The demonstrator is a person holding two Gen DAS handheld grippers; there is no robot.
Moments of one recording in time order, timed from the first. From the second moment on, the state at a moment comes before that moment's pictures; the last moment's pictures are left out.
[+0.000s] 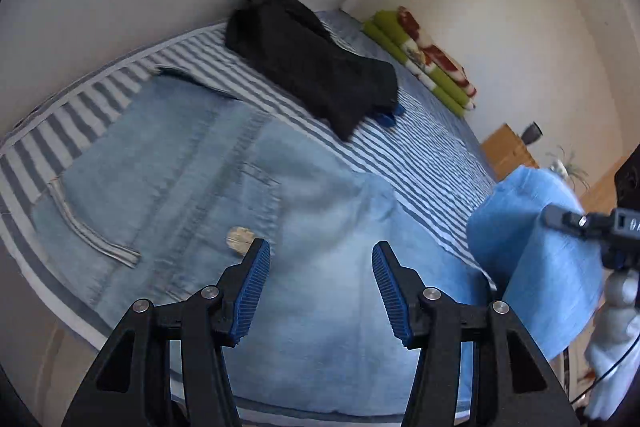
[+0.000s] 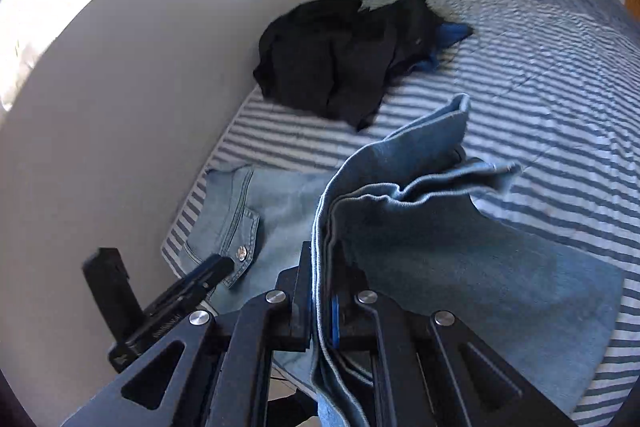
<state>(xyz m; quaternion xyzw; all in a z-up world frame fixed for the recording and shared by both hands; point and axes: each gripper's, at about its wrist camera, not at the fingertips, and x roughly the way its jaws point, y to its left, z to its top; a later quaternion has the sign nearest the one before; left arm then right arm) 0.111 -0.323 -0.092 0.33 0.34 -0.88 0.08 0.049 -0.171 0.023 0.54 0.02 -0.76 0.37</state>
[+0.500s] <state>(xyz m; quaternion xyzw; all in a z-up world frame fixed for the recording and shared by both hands) 0.140 -0.381 -0.121 0.30 0.43 -0.85 0.07 0.077 -0.225 -0.021 0.59 0.05 -0.66 0.46</state>
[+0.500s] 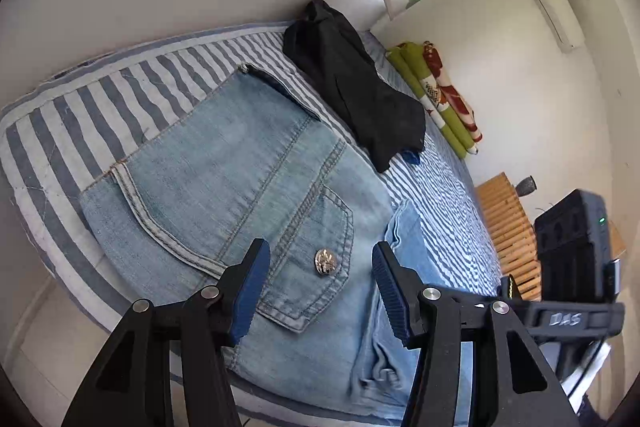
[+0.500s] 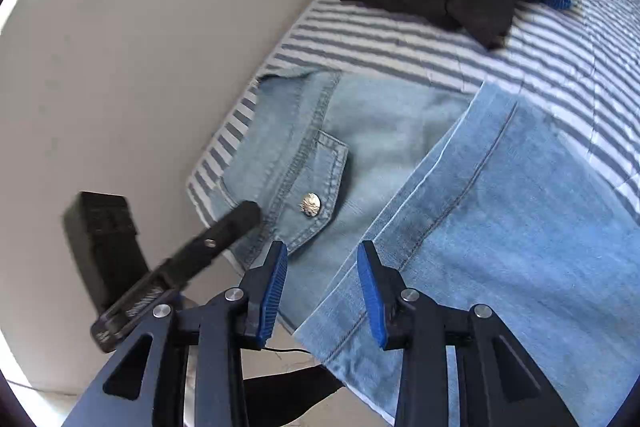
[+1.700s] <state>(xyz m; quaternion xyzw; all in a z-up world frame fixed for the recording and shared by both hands) 0.094 -0.194 -0.109 0.36 0.20 -0.91 -0.04 -0.008 -0.290 -0.068 0.64 0.20 -0.66 0.34</state>
